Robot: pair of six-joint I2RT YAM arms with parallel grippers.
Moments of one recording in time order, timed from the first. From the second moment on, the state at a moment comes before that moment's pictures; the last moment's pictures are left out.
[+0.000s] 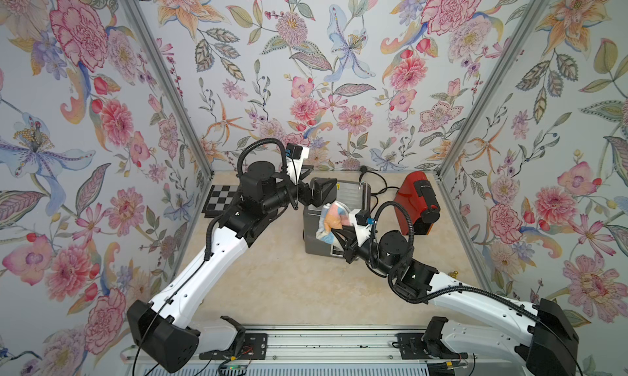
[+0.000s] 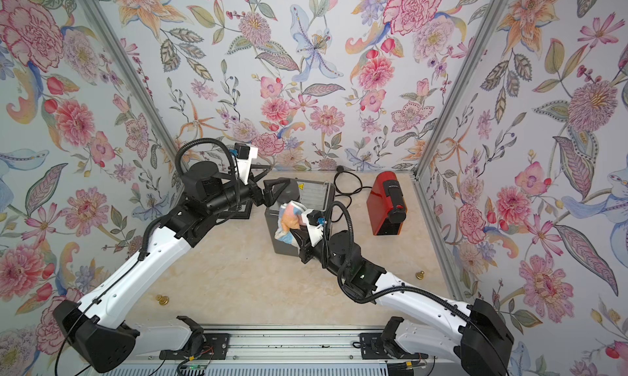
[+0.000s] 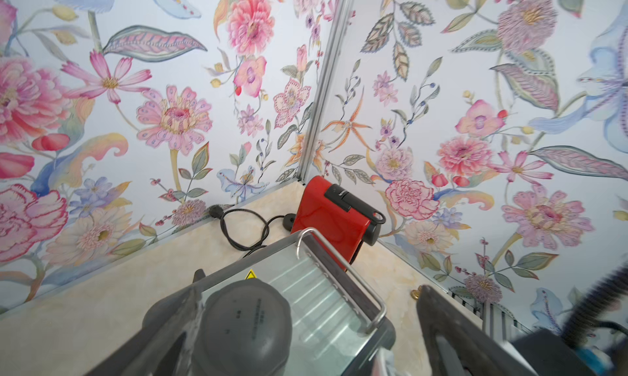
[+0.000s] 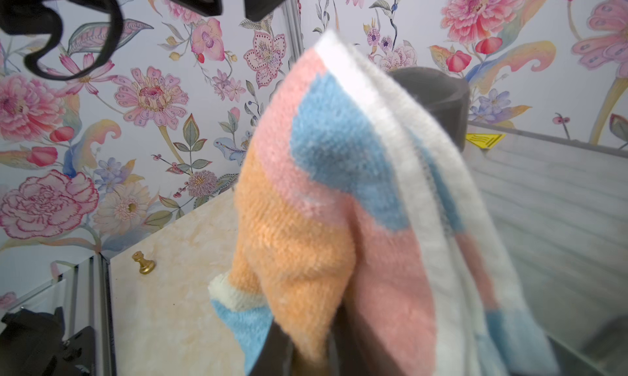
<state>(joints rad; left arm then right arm) -0.53 1.26 1.32 -0.09 0.44 -0.22 0.89 1.09 0.68 0.34 0.01 0.22</state>
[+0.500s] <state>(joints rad) -0.56 1.16 1.07 0.07 0.75 -0.28 0.66 1.05 0.77 0.37 -0.51 0.48</state>
